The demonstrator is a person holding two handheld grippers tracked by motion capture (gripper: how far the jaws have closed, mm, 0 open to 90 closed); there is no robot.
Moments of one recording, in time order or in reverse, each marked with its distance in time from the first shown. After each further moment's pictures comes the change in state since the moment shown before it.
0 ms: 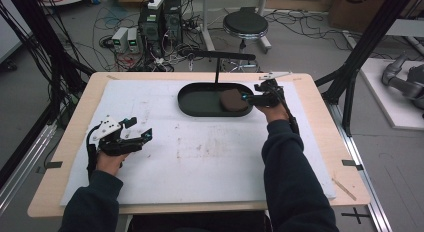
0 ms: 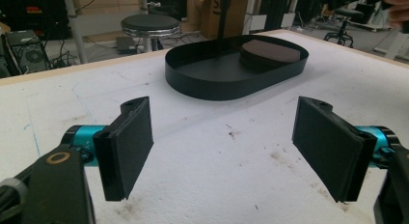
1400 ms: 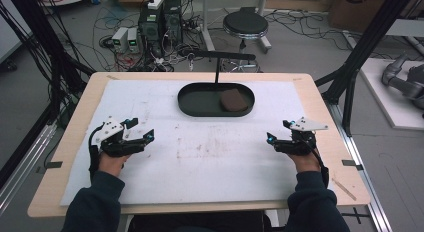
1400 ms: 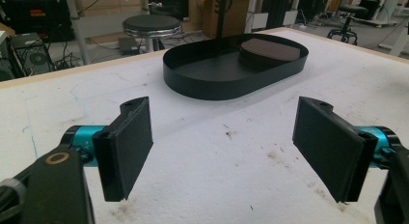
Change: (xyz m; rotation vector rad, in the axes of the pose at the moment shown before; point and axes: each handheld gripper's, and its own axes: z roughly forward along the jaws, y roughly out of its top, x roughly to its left) left arm -0.008 0.000 0.001 0.004 0.012 0.020; right arm 0.023 -0.124 -0.095 -0.073 -0.070 -0.033
